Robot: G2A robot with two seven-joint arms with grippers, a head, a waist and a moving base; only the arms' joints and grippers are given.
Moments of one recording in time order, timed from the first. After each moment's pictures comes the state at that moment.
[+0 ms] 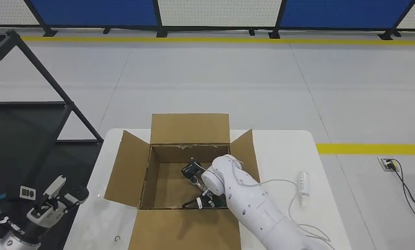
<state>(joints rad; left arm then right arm) 1.55 -0.99 -2.00 -1.67 -0.59 -0.25 -0.76 -0.32 -1.75 0.74 -0.63 -1.08 -0.16 1.18</state>
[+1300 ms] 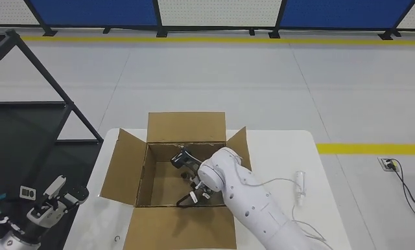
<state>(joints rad) 1.55 -0.99 -2.00 -1.67 -0.59 -0.25 -0.76 -0.39 -1.71 0.84 -0.90 -1.15 -0.18 1.20</state>
